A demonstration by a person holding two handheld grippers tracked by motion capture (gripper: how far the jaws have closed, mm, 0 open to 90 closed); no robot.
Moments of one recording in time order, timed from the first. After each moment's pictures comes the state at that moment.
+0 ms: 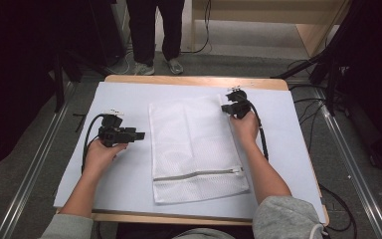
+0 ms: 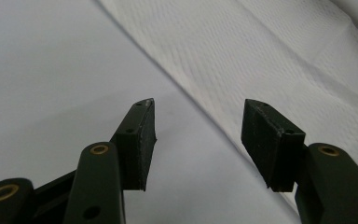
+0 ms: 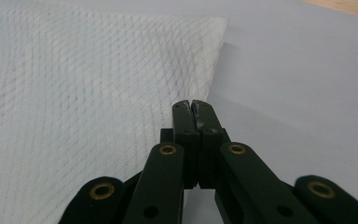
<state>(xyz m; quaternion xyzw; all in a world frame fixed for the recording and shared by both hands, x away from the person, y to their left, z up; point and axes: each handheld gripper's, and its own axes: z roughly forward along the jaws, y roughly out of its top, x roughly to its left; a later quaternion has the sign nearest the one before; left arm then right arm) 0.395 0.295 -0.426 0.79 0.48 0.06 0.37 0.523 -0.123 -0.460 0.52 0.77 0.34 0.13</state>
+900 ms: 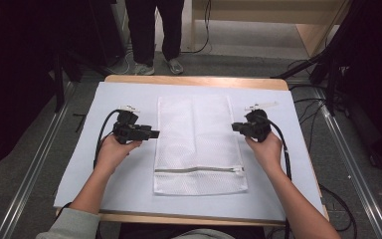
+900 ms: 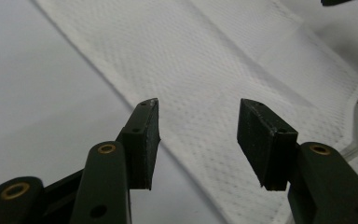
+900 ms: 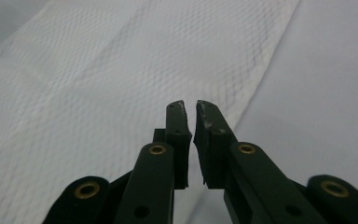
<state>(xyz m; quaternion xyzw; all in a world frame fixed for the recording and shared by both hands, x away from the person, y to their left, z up) 0.398 0.249 -0.410 0.81 0.45 0.03 0.38 0.417 -0.165 -0.436 0.46 0.79 0.39 0.09</state>
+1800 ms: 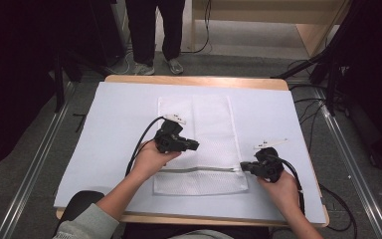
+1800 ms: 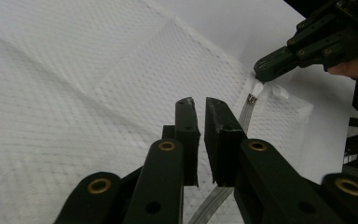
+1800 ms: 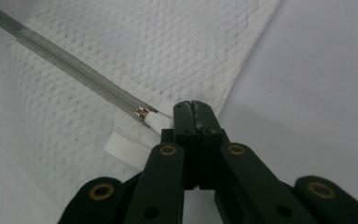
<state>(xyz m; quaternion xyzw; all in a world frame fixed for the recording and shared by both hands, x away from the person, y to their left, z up) 0.373 0.129 -0.408 0.86 0.33 -0.05 0.39 0.320 -0.183 -0.462 0.47 0.82 0.34 0.02</state>
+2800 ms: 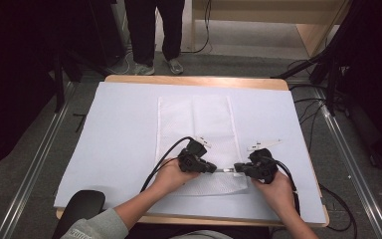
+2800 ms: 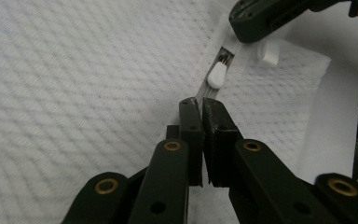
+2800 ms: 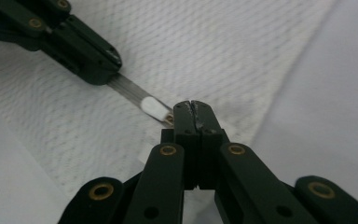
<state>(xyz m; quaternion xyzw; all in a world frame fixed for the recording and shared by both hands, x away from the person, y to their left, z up) 0.348 0.068 -0.459 0.89 0.29 -0.09 0.33 0.316 -0.171 -0.459 0.44 0.83 0.35 0.02</state>
